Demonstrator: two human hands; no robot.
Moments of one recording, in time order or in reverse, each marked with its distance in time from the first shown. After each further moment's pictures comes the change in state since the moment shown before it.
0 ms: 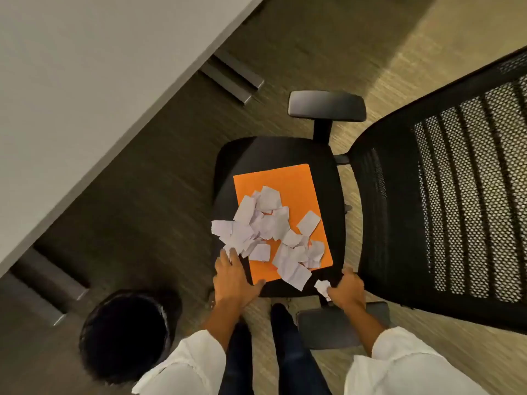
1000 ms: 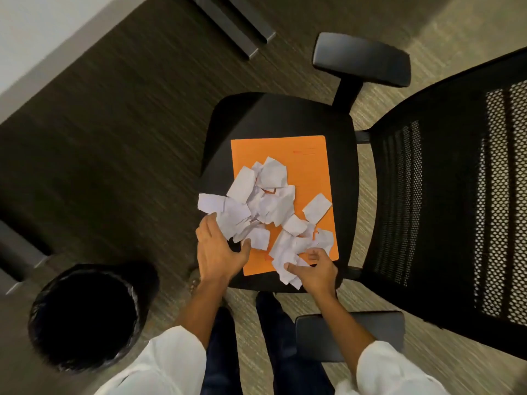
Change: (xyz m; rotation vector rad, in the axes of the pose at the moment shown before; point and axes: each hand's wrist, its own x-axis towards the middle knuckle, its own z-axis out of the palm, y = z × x) left_hand 0.068 -0.018 0.043 -0.347 0.385 0.010; right_hand 0.041 -0.042 0.080 0.455 0.002 -0.098
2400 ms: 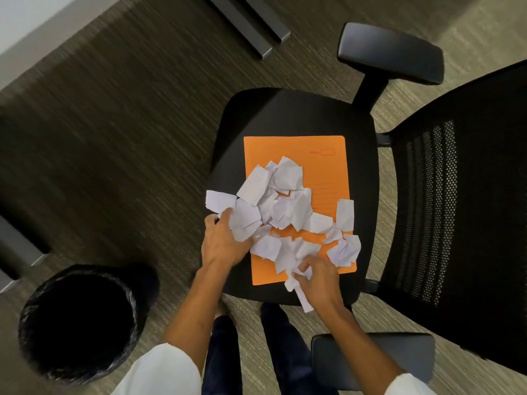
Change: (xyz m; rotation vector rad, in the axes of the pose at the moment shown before) left_hand 0.048 -0.018 0.011 -0.046 -0.243 -0.207; right_hand 0.005 -0.001 0.022 -0.395 -0.088 -0.407
